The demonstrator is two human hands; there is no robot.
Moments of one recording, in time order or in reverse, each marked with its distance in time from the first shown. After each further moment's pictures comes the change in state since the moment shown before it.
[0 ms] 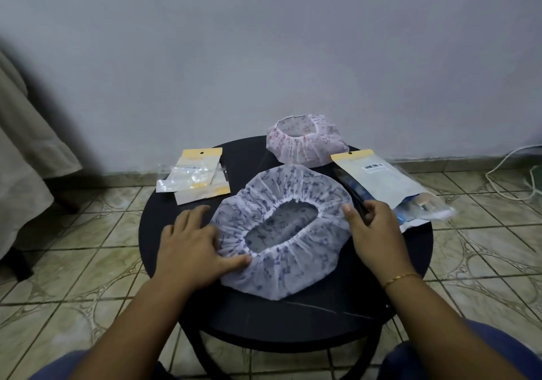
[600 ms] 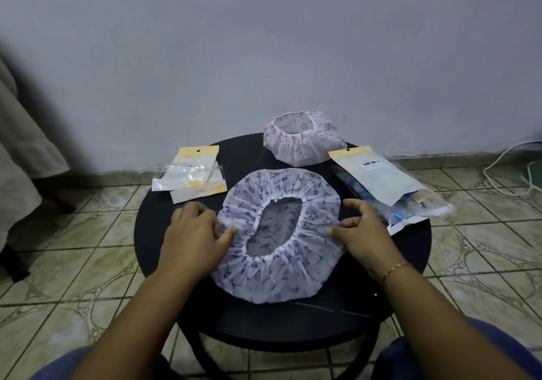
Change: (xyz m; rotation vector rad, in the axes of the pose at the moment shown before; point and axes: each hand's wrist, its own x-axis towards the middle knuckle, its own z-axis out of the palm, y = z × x) left_hand 0.011 0.006 0.004 -0.292 0.163 -0.011; right_hand 0.001 -0.006 0.006 0.356 -0.263 0.197
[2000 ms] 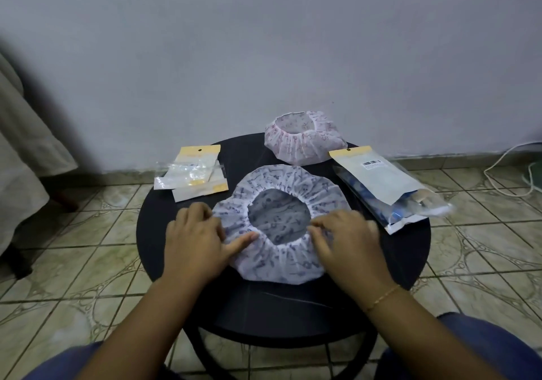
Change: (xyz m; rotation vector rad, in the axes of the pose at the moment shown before) left_hand -0.009 0.000 0.009 0.183 0.100 0.042; right_hand -0.036 0.000 0.020 -0.841 0.269 -0.718
